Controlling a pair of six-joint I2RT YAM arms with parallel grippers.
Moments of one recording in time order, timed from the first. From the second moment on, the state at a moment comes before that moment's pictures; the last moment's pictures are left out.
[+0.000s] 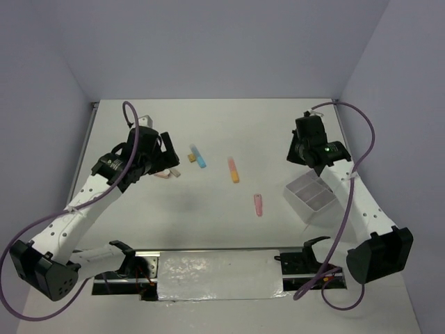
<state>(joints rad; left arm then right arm) -0.46 1.12 1.15 -0.76 -0.27 -0.73 0.28 1.17 1.13 -0.75 0.20 0.46</state>
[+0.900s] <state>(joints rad) -0.53 1.01 0.99 -0.85 -0.47 -0.50 -0.13 1.48 1.23 -0.88 0.23 0.50</state>
